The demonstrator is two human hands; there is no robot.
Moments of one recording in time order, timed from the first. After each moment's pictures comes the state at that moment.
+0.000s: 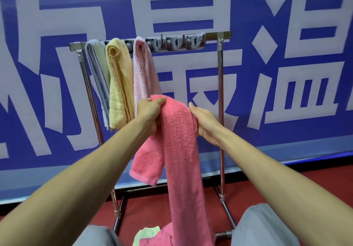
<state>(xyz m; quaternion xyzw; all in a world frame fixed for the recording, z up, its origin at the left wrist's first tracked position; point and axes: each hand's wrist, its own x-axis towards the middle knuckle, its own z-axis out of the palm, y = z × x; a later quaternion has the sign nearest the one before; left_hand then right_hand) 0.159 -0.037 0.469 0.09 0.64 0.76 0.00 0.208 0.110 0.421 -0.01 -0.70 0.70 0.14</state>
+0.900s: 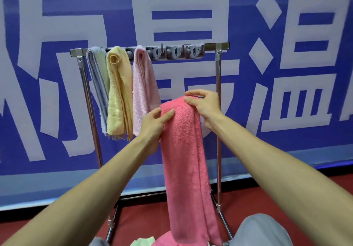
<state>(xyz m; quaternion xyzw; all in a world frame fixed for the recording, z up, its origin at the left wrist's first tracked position) 0.178 -0.039 0.446 0.25 0.60 0.76 0.04 0.198 0.115 0.478 -0.04 -0.69 0.62 0.38</state>
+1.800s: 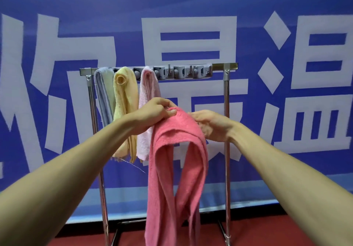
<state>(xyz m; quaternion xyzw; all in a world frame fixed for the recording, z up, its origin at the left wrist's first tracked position) 0.155 -0.054 0.549 0.39 0.78 0.49 0.01 0.193 0.142 0.514 0.19 -0.74 0.65 -0.02</state>
